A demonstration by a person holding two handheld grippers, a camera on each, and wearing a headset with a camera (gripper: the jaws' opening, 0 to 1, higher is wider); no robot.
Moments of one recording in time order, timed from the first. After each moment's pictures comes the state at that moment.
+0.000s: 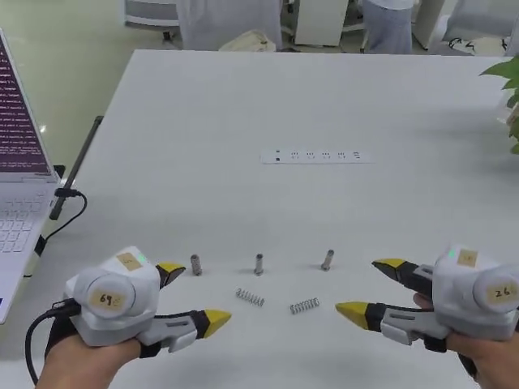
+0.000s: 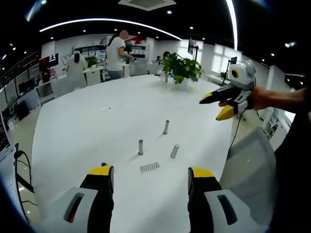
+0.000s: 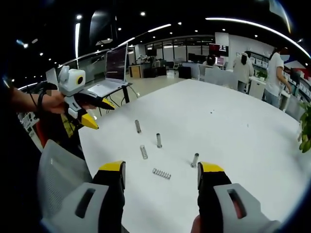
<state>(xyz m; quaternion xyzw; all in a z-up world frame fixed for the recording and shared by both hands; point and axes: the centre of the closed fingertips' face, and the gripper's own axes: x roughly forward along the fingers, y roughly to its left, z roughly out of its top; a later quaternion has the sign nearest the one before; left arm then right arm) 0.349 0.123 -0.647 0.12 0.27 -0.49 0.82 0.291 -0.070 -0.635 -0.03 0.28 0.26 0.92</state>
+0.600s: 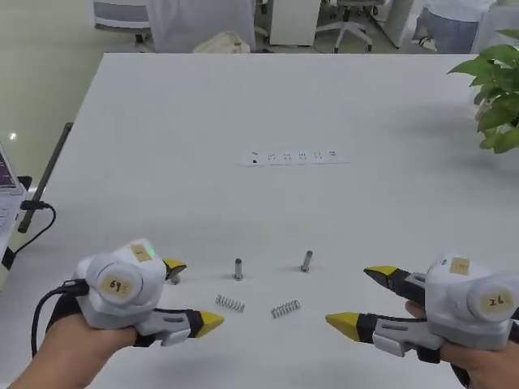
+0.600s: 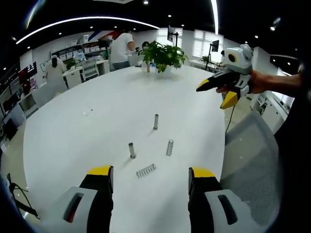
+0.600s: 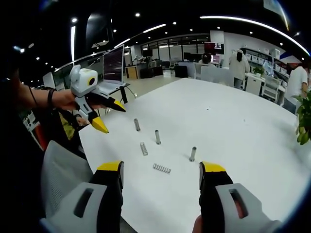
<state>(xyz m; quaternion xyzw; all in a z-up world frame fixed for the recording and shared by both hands) 0.355 0.092 -0.664 0.19 0.28 -0.56 0.76 0.276 -0.077 -0.633 -0.02 0.29 0.25 0.92</state>
